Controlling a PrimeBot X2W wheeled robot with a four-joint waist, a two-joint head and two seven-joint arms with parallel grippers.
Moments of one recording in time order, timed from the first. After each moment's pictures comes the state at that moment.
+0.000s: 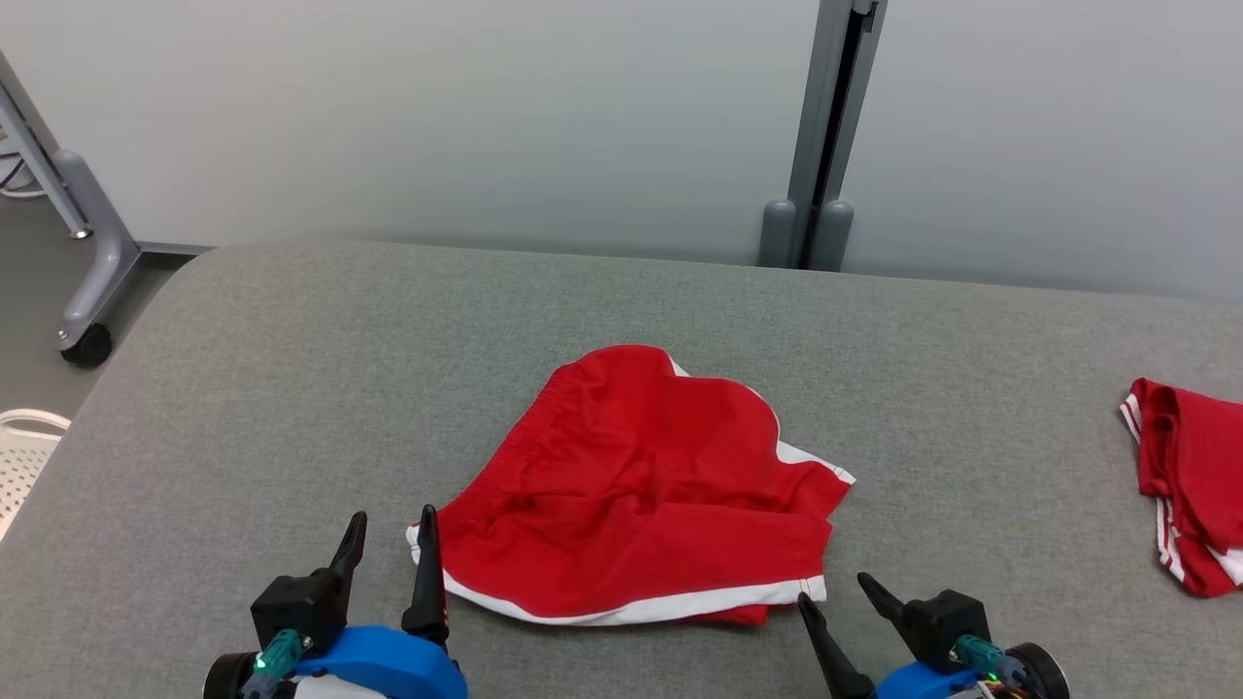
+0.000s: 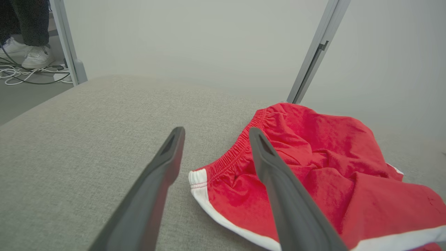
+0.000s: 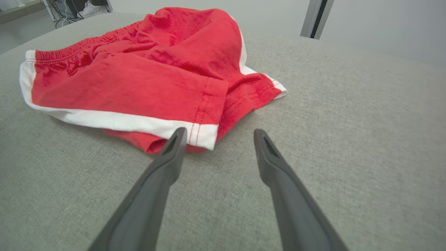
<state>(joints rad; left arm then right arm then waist) -0.09 0.19 -0.37 0.36 -0.49 0.12 -0.23 -0.10 -0.05 0.20 0.54 0.06 0.13 -0.15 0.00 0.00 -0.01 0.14</state>
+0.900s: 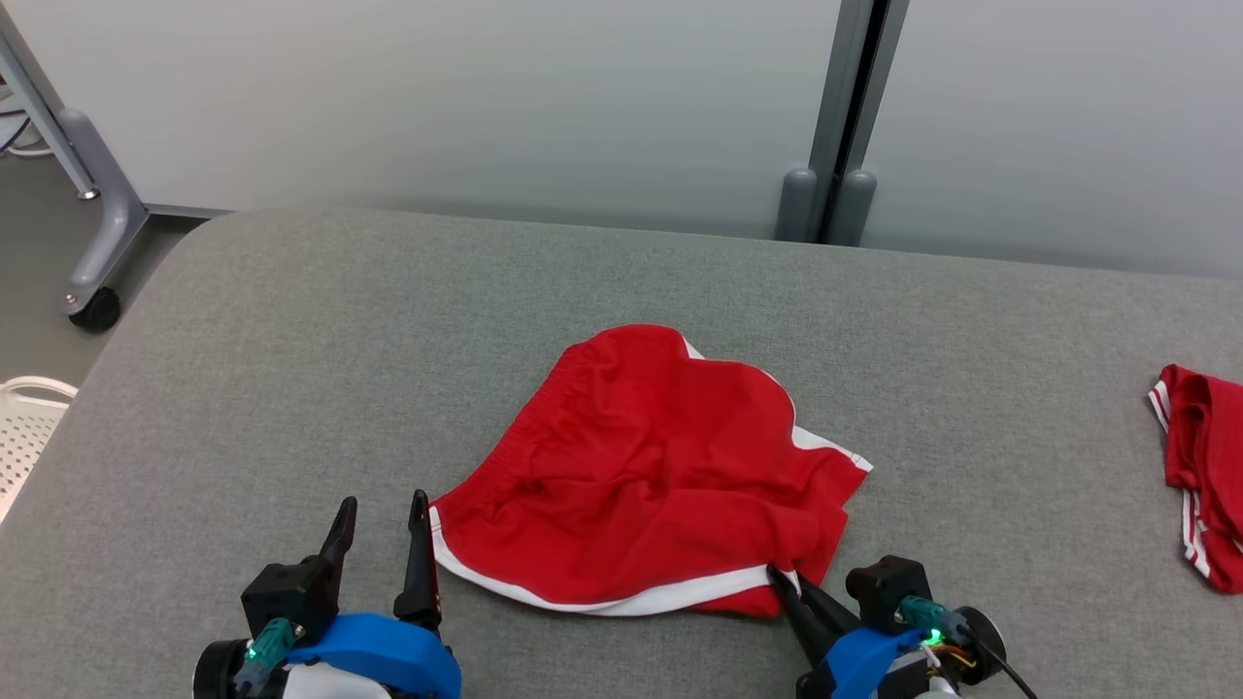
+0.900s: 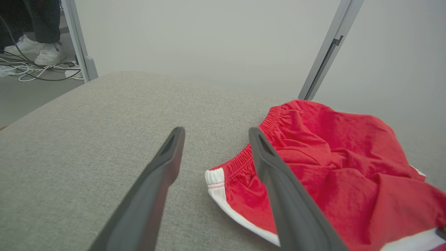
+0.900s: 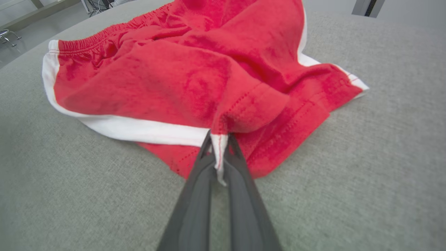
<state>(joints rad) -0.10 0.21 -0.38 0.35 -0.50 0.14 -0.23 -0.30 -0.05 0.42 0.81 0.24 0.13 -0.24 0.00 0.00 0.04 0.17</state>
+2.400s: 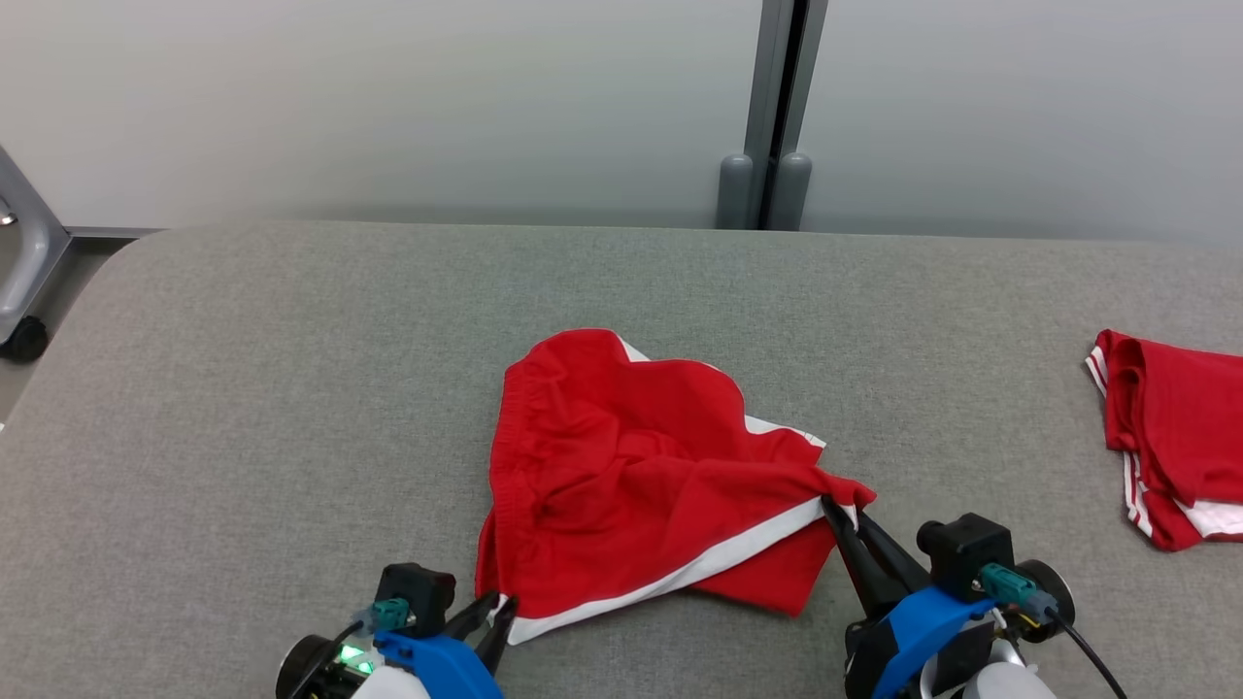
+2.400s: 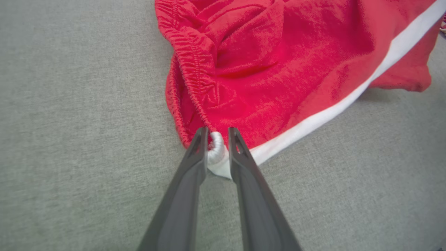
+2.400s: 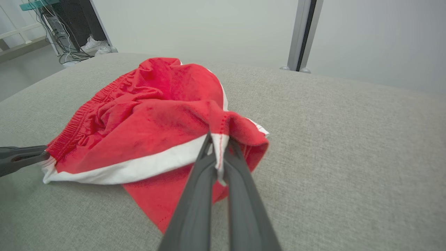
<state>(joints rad) -0.21 0.28 -0.63 0.51 -0.54 -0.11 0.07 -0.19 -0.09 0.24 0.45 0.17 0.13 -0.14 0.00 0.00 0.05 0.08</state>
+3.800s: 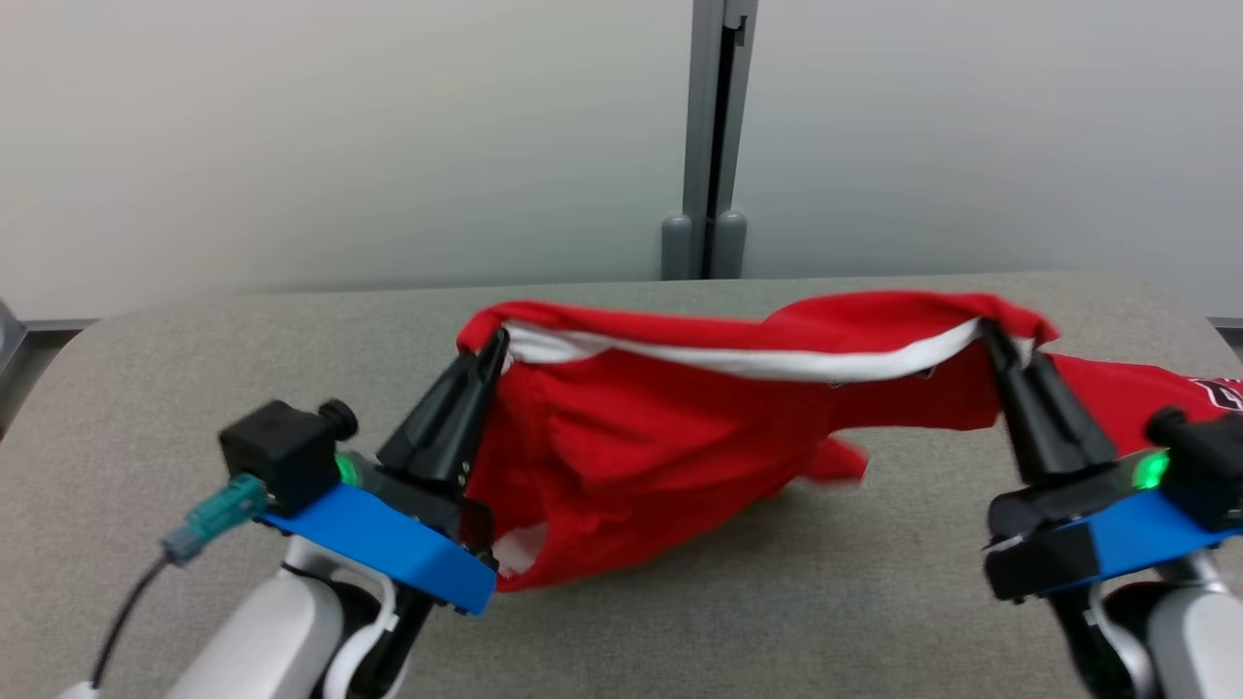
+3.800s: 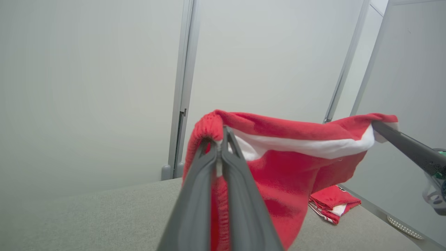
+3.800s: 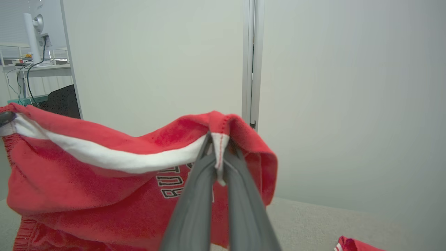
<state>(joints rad) -0.29 0.35 -0.53 0.01 -0.70 -0.06 -0.08 -0.15 -0.17 0.08 -0.07 0.27 0.13 -0.03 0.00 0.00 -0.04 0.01</state>
